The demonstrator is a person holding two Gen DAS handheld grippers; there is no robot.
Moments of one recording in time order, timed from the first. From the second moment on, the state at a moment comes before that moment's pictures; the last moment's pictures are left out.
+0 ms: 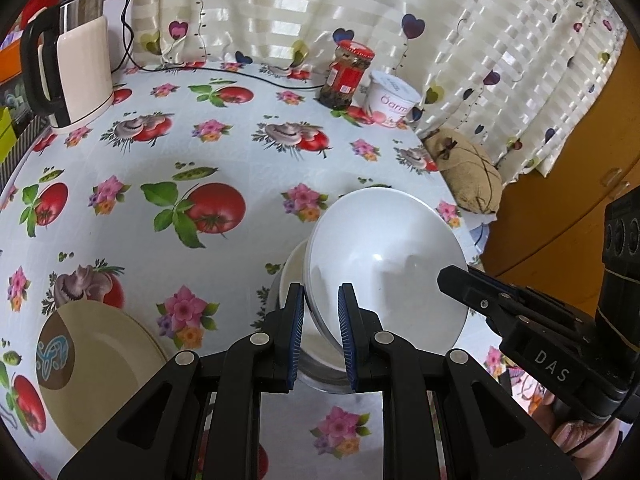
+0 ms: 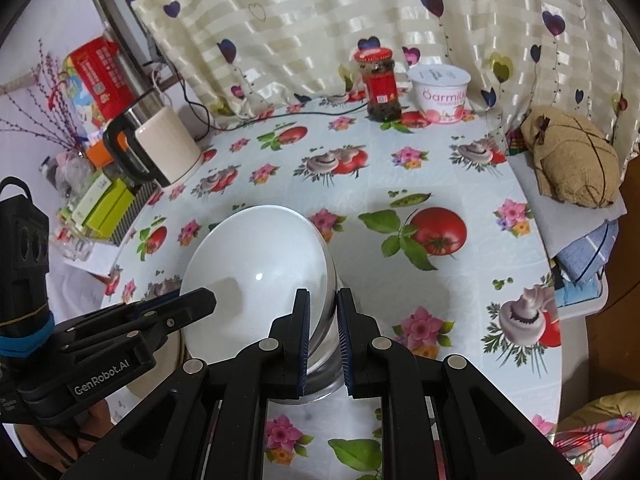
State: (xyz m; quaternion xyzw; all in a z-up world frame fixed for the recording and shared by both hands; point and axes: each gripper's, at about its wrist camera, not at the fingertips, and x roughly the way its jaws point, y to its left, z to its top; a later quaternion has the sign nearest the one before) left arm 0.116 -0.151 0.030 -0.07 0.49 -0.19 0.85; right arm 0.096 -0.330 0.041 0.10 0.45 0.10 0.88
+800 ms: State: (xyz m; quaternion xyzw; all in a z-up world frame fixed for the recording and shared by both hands) left arm 0.124 -0.147 0.010 -0.07 0.52 -0.18 0.83; right arm 0.109 -0.324 0.013 0.10 0.48 0.10 0.87
